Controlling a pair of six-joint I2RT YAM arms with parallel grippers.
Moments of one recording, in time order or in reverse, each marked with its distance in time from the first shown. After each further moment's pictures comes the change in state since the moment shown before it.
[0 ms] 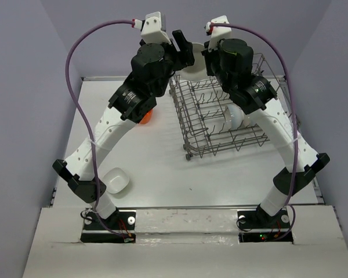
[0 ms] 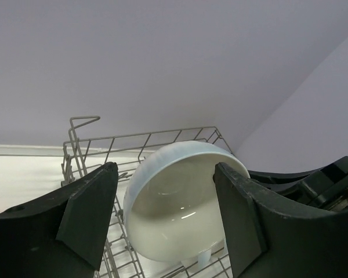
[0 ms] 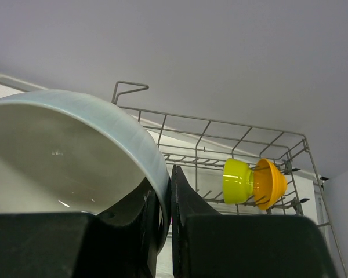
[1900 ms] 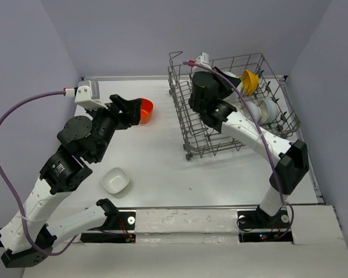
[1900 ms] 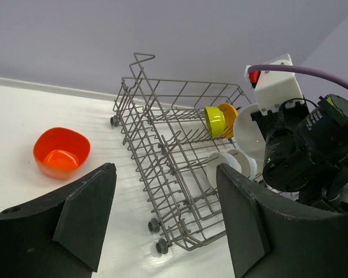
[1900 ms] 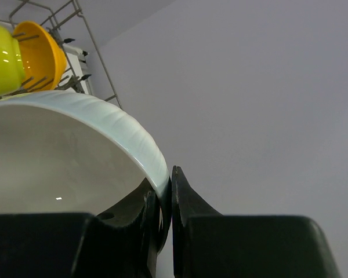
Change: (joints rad) left arm -0.002 -0.804 -0.766 -0.094 -0.011 -0.048; right arm 0.086 0.037 -0.502 0.655 0.985 -0.850
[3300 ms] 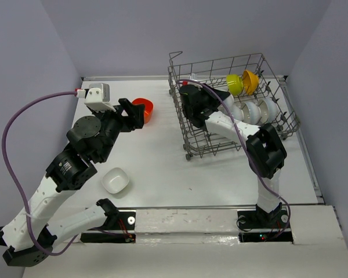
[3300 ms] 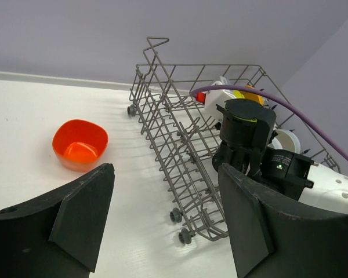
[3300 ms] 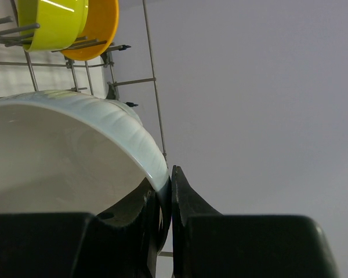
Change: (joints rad) left arm 0.000 -0.008 -0.058 -0.009 0.000 0.067; right arm -0.078 0.264 -0.082 -0.031 -0.007 0.044
